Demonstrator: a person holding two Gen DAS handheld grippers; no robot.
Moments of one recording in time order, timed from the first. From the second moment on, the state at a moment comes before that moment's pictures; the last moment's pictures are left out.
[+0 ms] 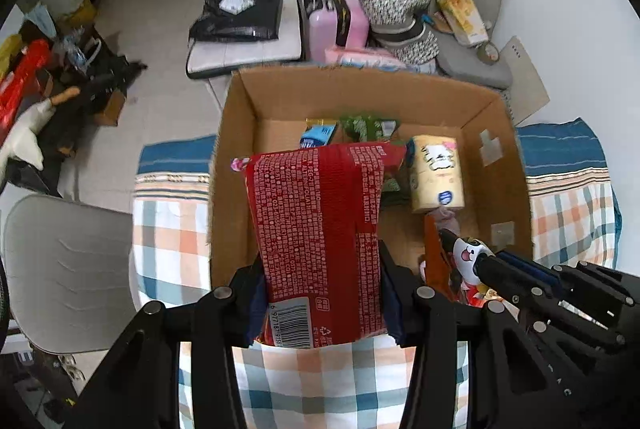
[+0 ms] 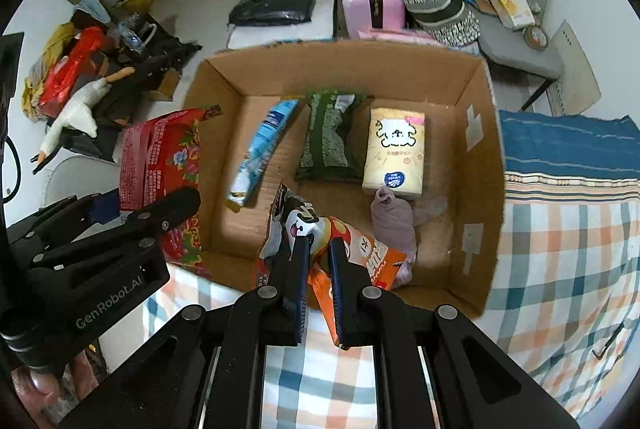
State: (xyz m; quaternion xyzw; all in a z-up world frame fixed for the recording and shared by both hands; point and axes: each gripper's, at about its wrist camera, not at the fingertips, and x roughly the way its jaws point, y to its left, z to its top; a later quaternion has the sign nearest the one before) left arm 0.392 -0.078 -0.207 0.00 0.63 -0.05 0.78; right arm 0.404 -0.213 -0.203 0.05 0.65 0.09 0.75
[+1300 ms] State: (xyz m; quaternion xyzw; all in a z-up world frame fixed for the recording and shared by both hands) left arm 0.402 -0.076 -0.250 -0.01 0.65 -0.02 0.76; right arm 0.408 -0.245 -0.275 0.03 0.69 0.00 0.72
